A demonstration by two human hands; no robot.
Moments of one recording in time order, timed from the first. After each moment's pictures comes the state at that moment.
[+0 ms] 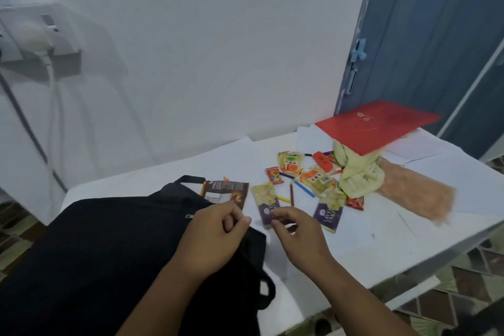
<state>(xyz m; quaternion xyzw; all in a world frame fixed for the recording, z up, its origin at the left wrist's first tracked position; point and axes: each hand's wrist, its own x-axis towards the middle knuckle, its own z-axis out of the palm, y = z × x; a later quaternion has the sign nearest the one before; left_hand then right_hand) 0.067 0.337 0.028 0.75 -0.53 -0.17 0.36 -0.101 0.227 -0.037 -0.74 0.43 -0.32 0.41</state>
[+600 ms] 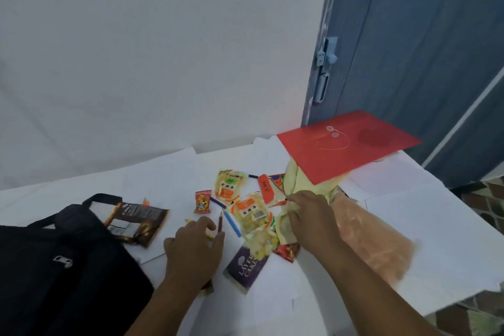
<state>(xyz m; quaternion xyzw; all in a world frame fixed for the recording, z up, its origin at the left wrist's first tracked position) -0.041 0.145 -0.052 0.91 -0.38 -0.05 0.17 -0.224 -0.019 -0.046 -0.85 0.46 -0.15 0.21</state>
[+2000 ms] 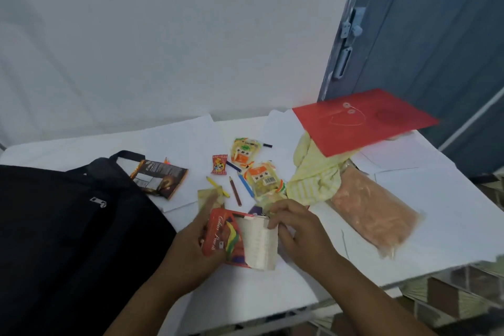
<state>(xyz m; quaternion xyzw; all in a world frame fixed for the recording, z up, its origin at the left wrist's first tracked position) -0.064 0.250 -0.039 0.73 -0.39 -0.33 0.45 -0.243 0.073 -0.079 -0.86 0.19 -0.32 0.35</state>
